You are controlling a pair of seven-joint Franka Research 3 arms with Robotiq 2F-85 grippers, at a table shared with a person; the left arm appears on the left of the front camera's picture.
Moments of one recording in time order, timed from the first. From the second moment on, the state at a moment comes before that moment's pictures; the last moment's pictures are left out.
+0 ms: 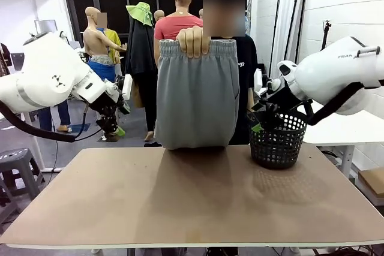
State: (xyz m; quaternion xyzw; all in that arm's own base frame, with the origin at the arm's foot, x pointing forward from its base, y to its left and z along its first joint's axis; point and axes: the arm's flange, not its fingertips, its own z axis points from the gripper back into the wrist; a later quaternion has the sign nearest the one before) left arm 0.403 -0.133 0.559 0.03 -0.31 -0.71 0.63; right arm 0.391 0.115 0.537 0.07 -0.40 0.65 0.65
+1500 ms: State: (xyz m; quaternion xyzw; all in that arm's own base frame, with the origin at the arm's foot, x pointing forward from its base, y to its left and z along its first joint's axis) left arm 0.448 -0.163 0.551 -0.11 -0.44 -0.74 0.50; right arm 0.409 0.124 0.545 0.17 -0.47 0.62 0.60
